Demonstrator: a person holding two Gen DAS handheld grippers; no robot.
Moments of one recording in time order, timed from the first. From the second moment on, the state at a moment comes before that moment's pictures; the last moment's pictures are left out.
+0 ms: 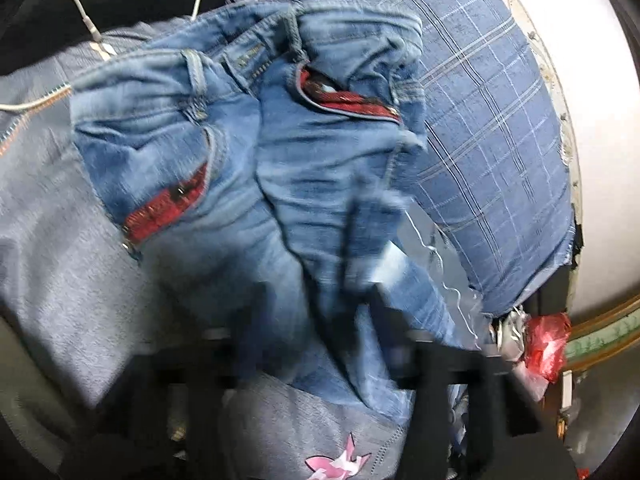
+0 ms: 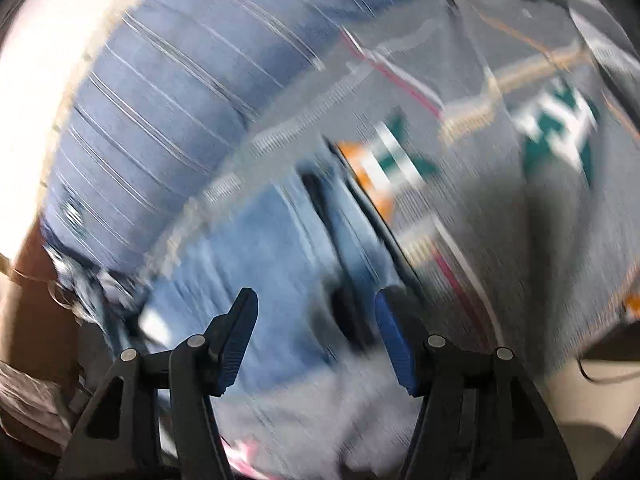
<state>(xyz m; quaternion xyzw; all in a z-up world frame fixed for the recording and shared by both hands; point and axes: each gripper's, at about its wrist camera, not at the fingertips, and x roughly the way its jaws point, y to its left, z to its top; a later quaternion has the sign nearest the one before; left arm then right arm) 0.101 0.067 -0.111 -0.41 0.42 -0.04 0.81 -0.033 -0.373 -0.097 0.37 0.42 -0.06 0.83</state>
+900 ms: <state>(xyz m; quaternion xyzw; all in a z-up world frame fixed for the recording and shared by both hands) 0.101 0.070 -0.105 -0.37 0.42 -0.03 0.83 0.024 -0.271 -0.010 0.29 0.38 0.17 0.86</state>
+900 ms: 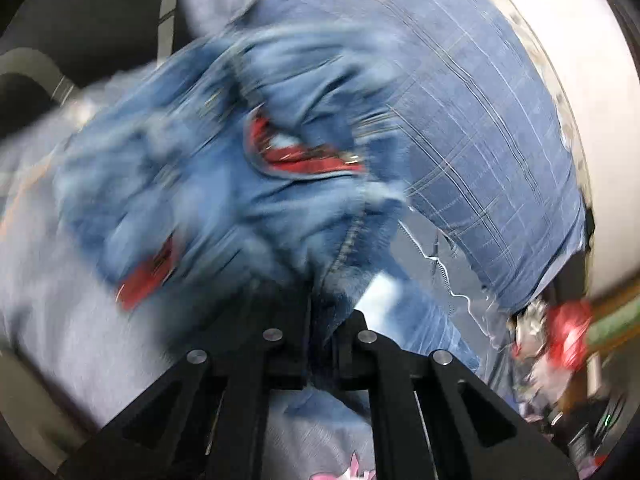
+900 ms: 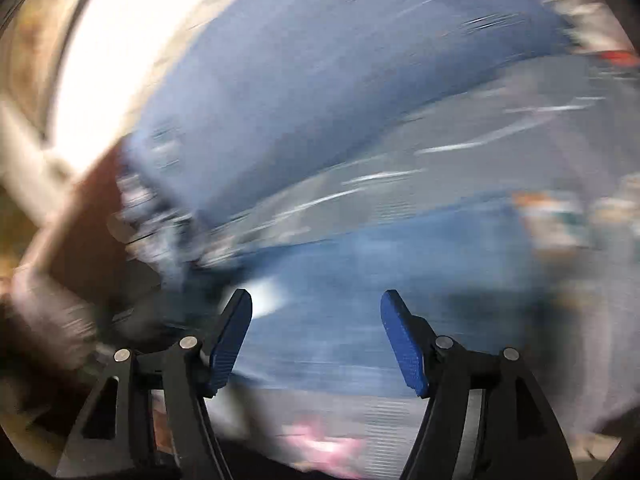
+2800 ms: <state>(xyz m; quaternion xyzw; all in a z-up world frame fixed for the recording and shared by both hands) 0.081 0.180 -0.097 -0.41 0.39 0.02 0.82 -0.036 -0.334 -0.110 0.29 0.46 -0.12 0.83</state>
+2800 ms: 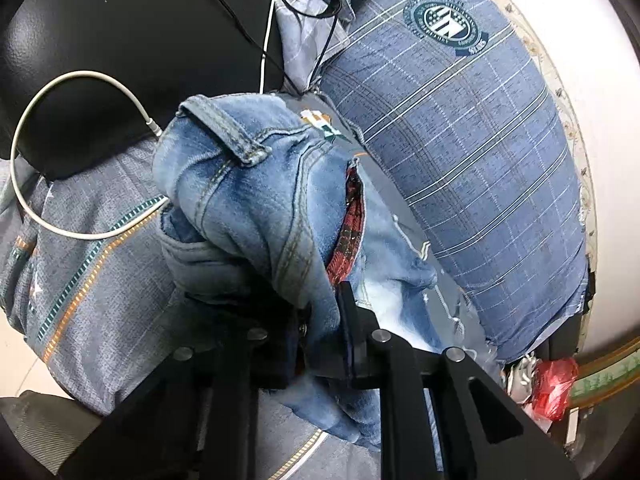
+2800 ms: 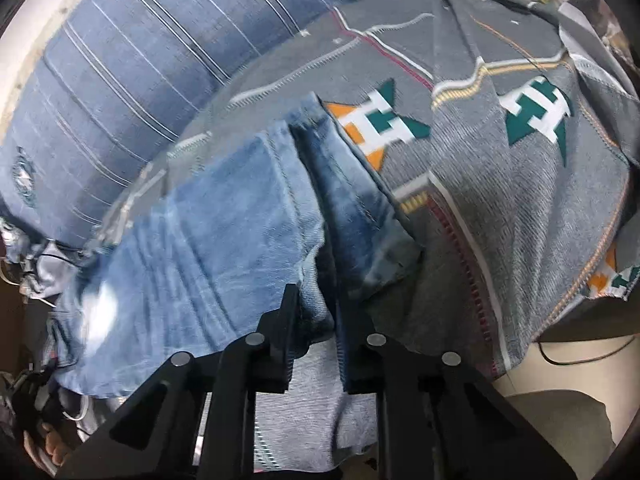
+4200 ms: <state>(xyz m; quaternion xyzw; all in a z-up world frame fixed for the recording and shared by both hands) 0.084 0.168 -0.113 -0.37 0.43 -0.02 0.82 0.077 -0.392 -0.053 0.25 0.36 -0.07 0.89</state>
